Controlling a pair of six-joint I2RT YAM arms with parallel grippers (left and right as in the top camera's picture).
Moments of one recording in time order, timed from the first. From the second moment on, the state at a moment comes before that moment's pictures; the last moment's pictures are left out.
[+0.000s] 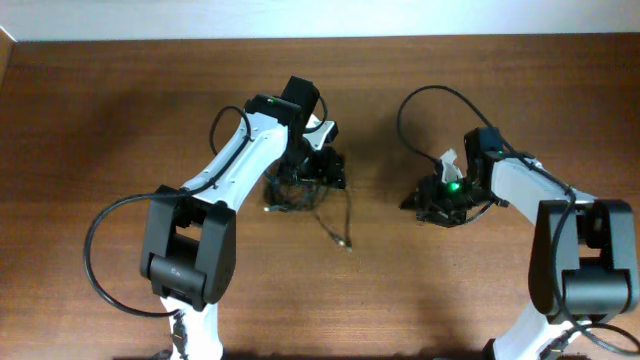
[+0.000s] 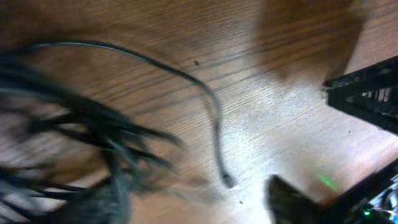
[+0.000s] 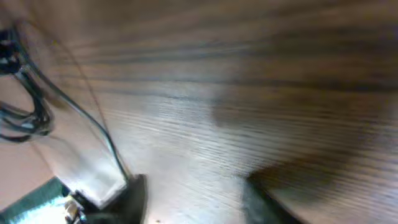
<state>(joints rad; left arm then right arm) -0.38 2.04 1.62 -1.05 0.41 -0.14 0.01 1.89 1.05 -0.69 -0.66 0.28</state>
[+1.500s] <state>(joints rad) -0.48 2.04 1.55 -0.93 0.23 -0.24 0.00 1.70 1.05 -0.81 -0.69 0.28</state>
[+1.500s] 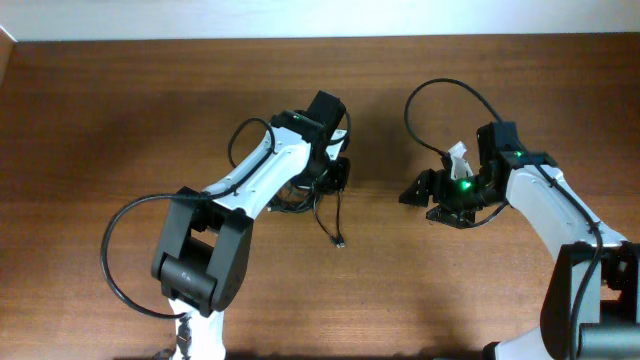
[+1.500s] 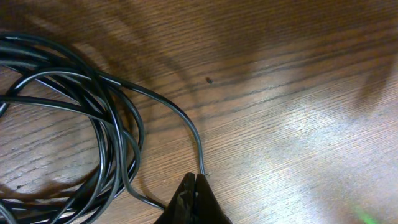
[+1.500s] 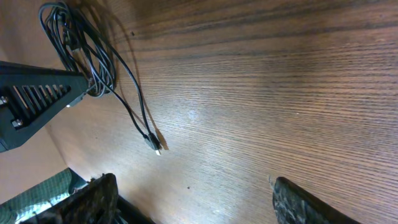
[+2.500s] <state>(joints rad) -0.32 2.04 1.55 -0.86 0.33 -0.21 0.02 1.70 1.05 -0.76 -0.69 0.28</state>
